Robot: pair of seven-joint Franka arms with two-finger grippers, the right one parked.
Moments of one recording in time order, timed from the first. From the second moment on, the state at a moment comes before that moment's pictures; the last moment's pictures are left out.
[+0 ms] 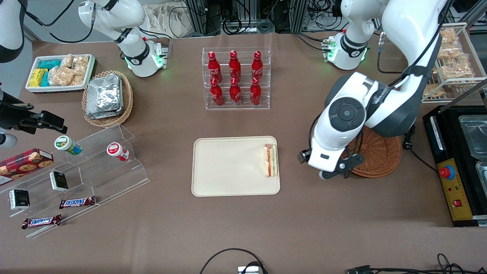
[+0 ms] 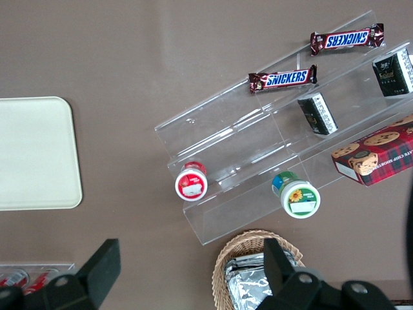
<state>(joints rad) 0.05 0.48 -0.64 -1.45 0.34 1.73 -1.04</state>
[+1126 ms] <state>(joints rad) 0.11 0.06 -0.22 -1.69 0.05 1.61 -0.16</state>
